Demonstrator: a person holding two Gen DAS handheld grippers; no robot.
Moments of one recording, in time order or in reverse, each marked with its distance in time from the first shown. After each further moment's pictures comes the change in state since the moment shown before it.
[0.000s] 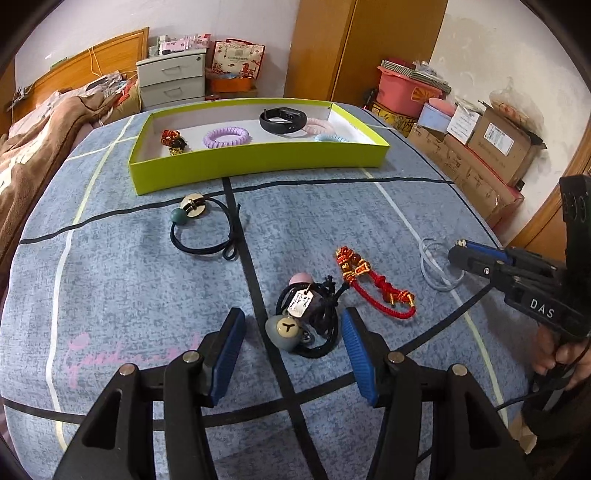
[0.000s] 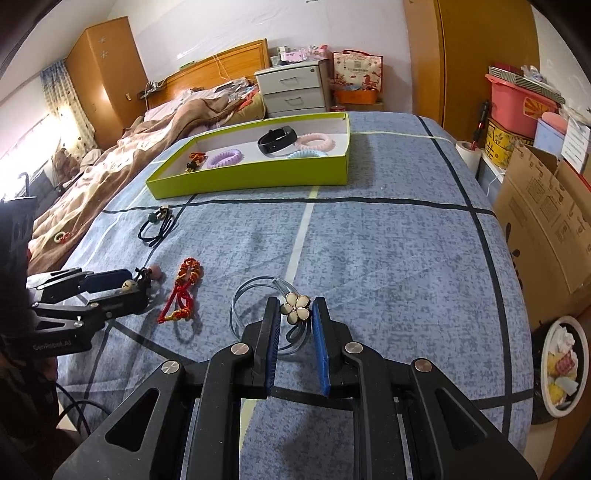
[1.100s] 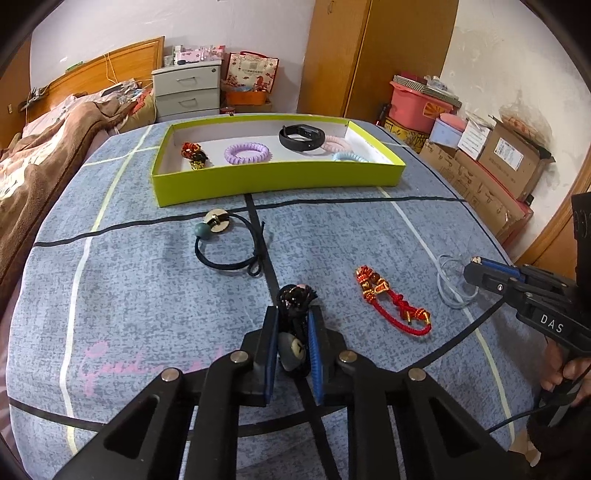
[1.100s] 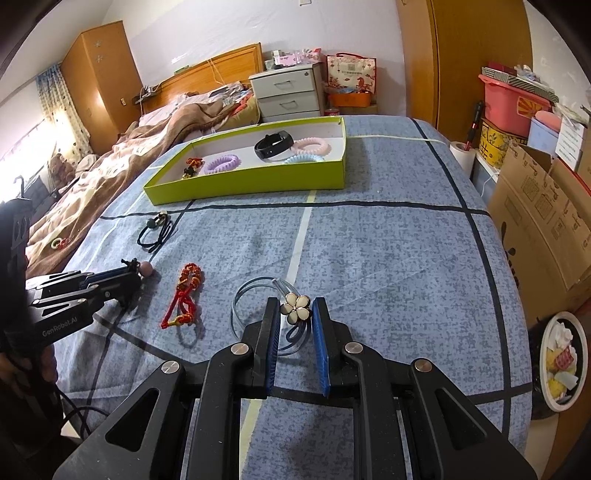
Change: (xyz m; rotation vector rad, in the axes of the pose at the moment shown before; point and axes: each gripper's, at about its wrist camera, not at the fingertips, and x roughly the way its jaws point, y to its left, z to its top) left arm -0.005 0.010 0.004 -0.022 -0.059 0.039; right arm -0.003 0.004 0.001 0.016 -0.017 -0.017
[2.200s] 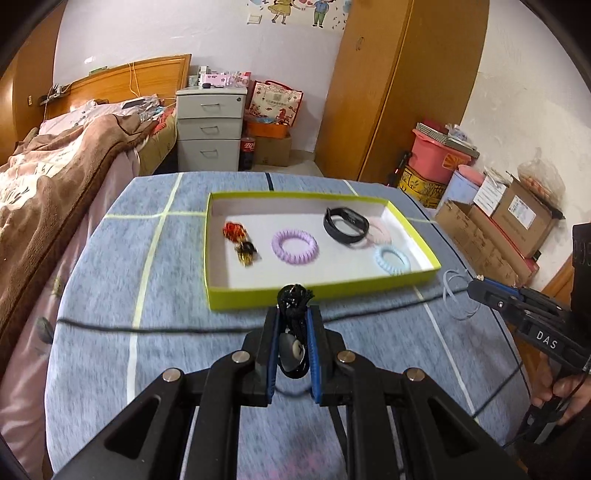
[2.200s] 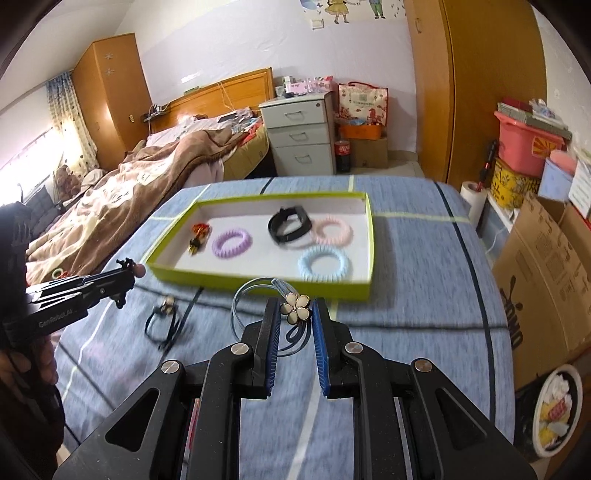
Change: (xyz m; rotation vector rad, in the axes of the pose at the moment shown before) left arm -0.008 0.051 0.080 -0.089 -0.121 0.018; right arm 0.020 0.020 0.094 -0.039 -0.099 0.008
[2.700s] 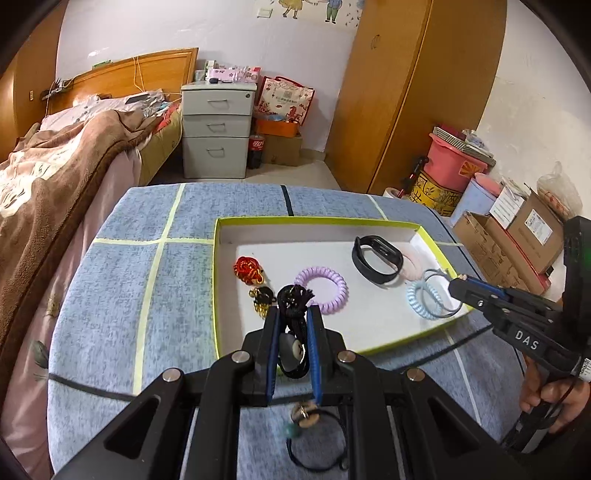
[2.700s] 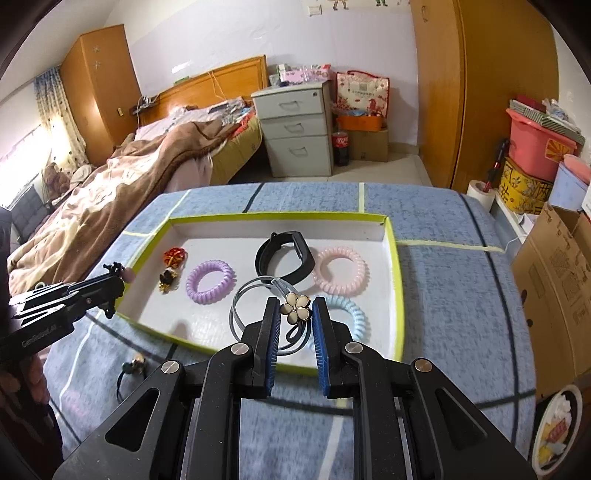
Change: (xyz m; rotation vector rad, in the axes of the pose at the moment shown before) left arm 0.043 0.019 0.039 -0.023 0.022 0.015; right arm 0.069 0.000 0.042 0.009 0.059 -0.020
